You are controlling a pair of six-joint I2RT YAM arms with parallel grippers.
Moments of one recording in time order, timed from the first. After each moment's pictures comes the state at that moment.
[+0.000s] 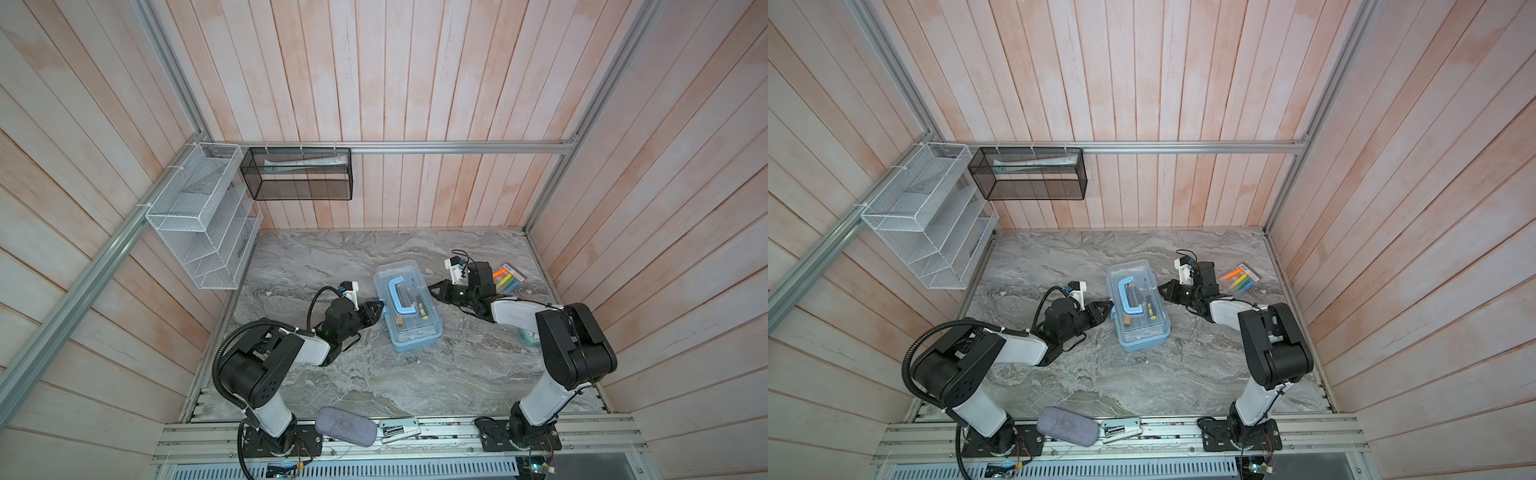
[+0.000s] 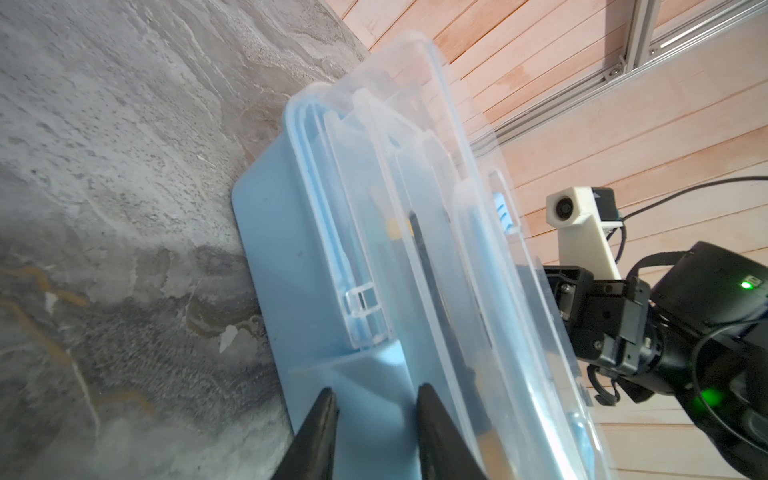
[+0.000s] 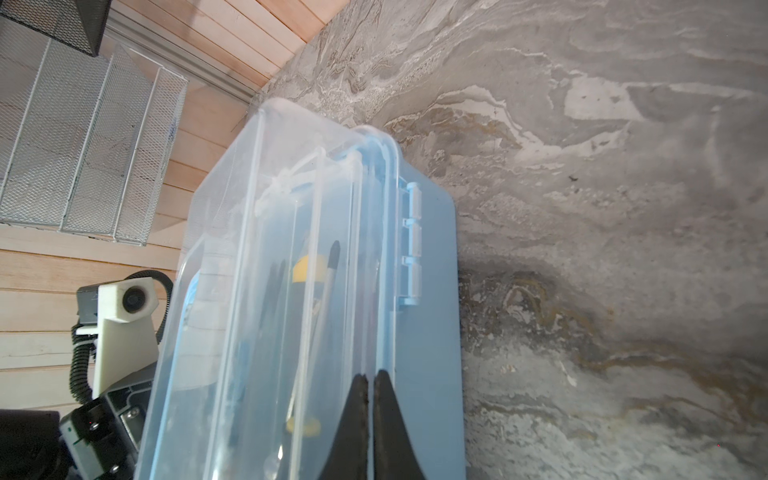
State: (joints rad) left arm -0.54 1.70 0.51 0.87 0.23 -0.90; right arm 0.29 1.71 0.84 0.26 -0.63 0.61
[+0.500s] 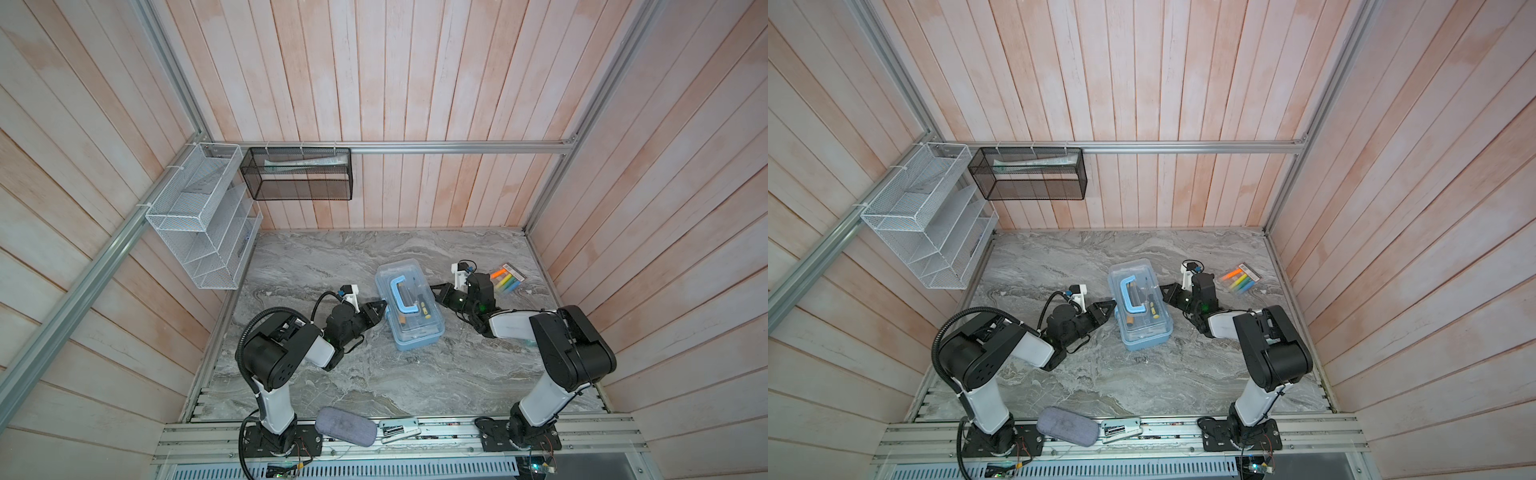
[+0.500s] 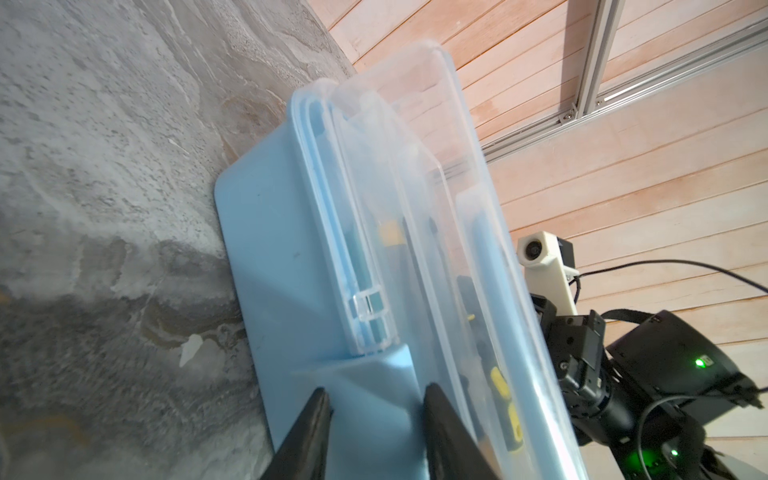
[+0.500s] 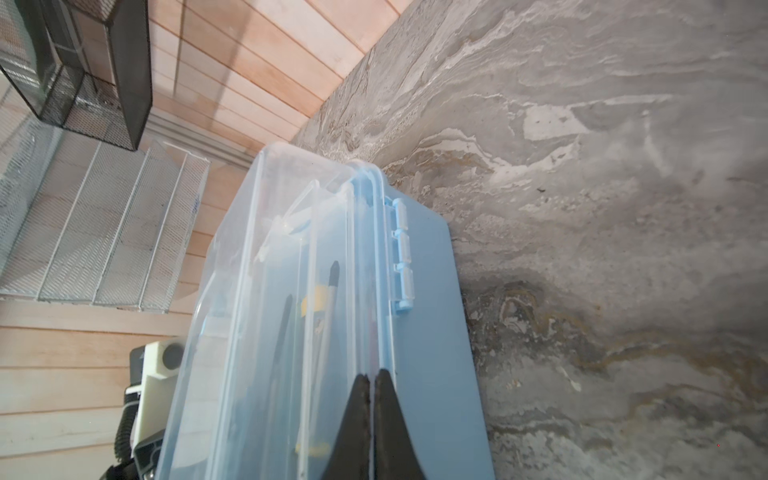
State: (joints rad) left arm -0.57 1.83 0.49 1.12 0.21 -1.03; right arm 0.34 1.71 0.66 0.64 -0.47 0.87
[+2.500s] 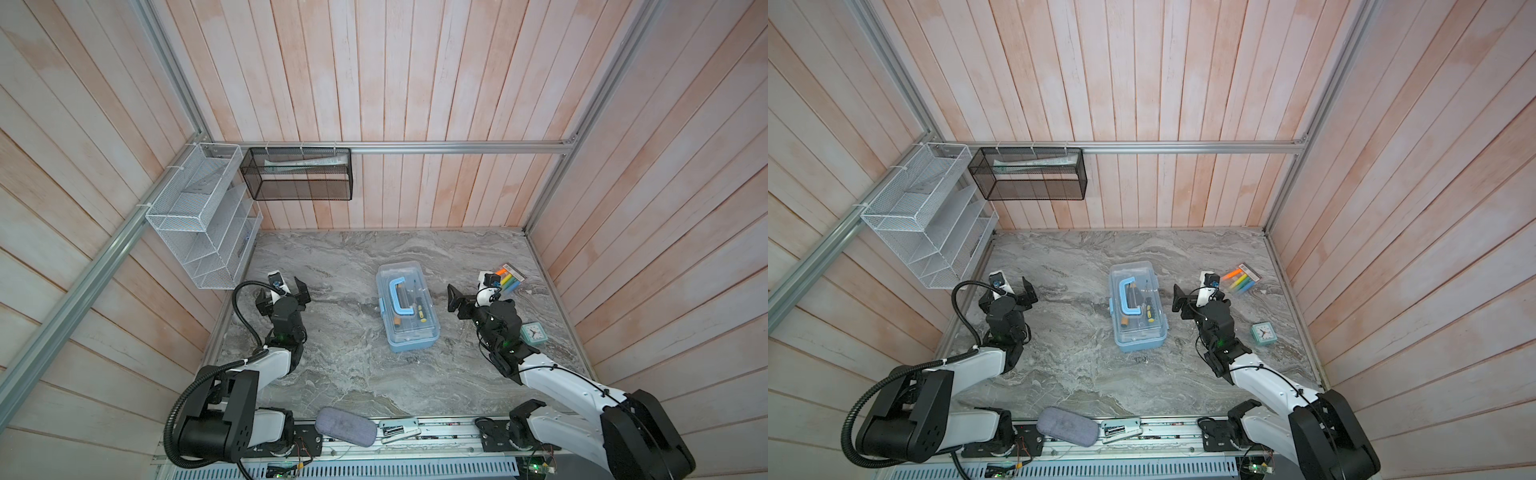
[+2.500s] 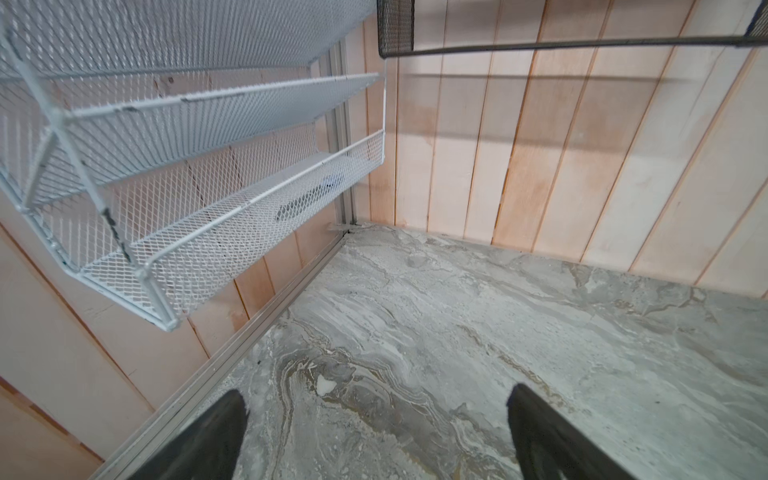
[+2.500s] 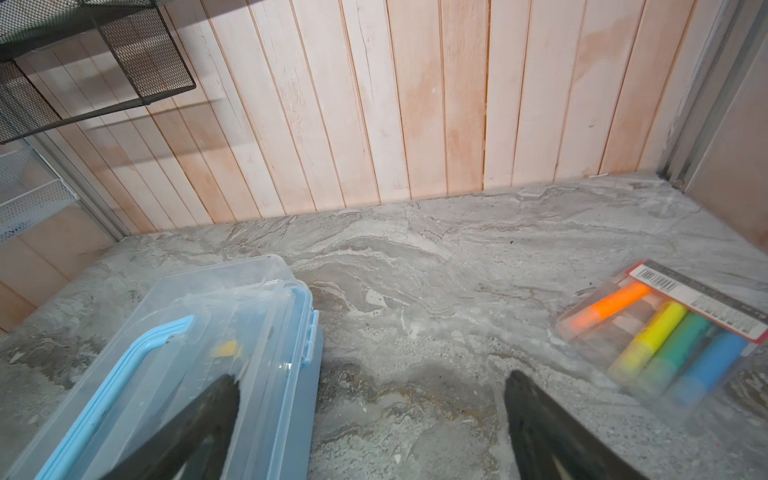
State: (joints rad) left arm -0.11 1.36 0.38 0.82 -0.52 -0.06; right arm 0.46 1.10 0.37 0.57 0.22 0.26
